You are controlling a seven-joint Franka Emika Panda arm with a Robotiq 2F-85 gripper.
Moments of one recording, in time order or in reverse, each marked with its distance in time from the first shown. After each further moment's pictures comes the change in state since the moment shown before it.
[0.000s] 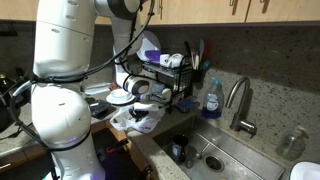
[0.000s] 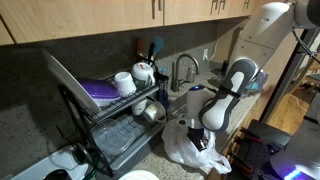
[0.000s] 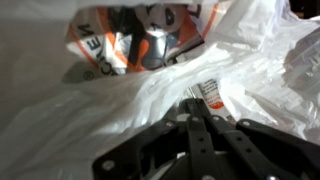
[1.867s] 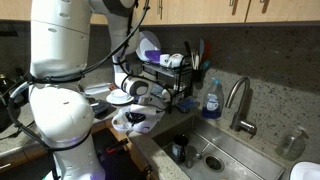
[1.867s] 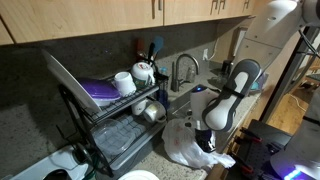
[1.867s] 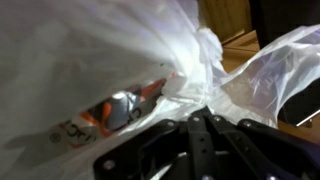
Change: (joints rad) arm 0.073 -0.043 -0.081 -0.052 0.044 -0.105 0.023
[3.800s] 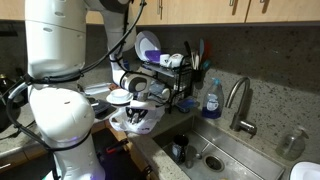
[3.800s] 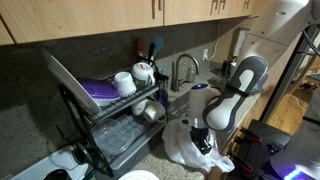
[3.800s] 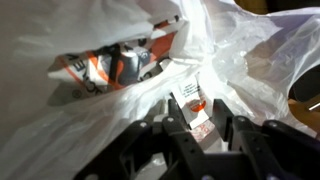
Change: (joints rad) arm 0.018 -0.042 0.018 0.006 -0.009 0.045 0.047
